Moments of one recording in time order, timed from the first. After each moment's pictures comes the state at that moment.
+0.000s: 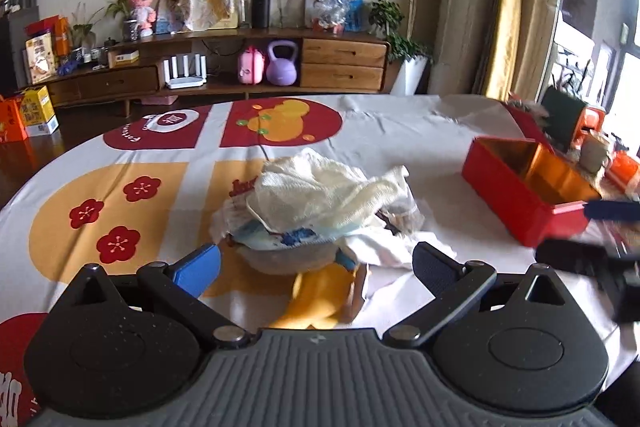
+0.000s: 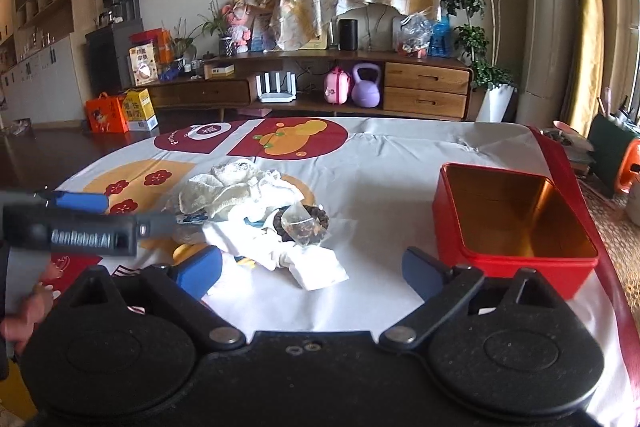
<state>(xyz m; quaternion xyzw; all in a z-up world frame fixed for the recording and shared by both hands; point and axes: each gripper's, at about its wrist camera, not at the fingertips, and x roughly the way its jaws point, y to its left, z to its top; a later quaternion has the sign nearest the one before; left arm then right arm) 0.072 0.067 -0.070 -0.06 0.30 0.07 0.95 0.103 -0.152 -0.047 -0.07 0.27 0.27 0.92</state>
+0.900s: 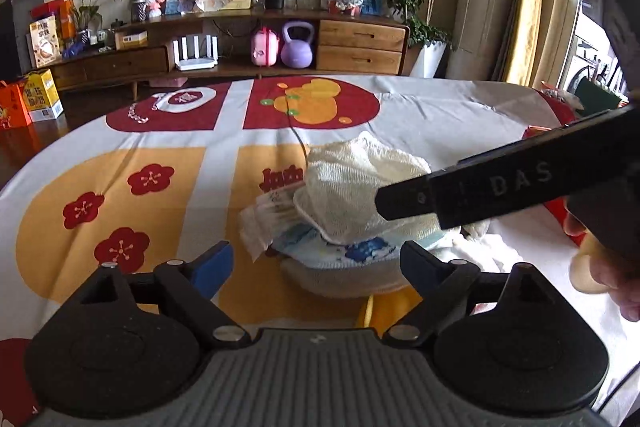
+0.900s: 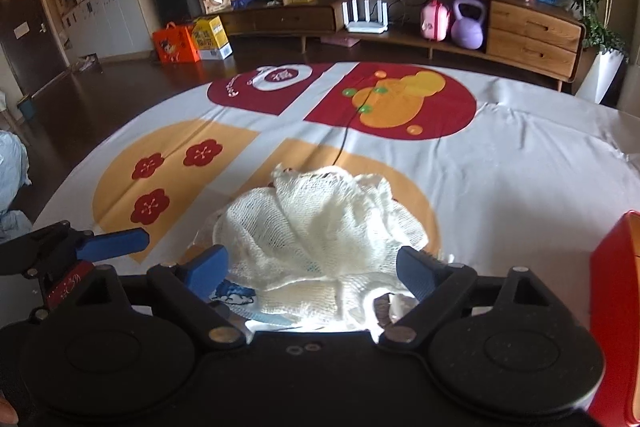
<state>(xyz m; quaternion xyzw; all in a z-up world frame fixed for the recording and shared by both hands) 0.116 0.116 -0.105 -0.07 0.32 0.08 0.94 0.226 -0.023 -0.079 -0.11 0.38 0.39 0.83</state>
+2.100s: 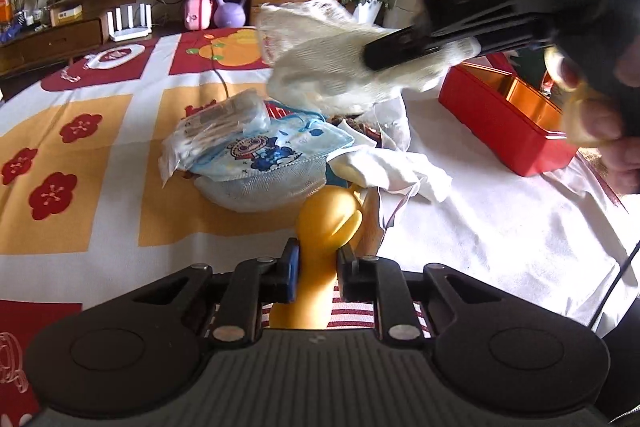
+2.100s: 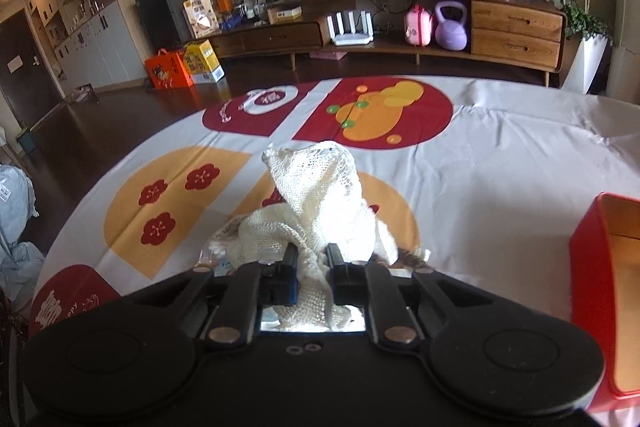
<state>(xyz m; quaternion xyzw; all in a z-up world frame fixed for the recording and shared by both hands) 0.090 0.088 -0.129 -0.07 0.37 -0.02 0.93 0.220 -0.059 -0.051 -0.06 0.37 0.37 0.85</state>
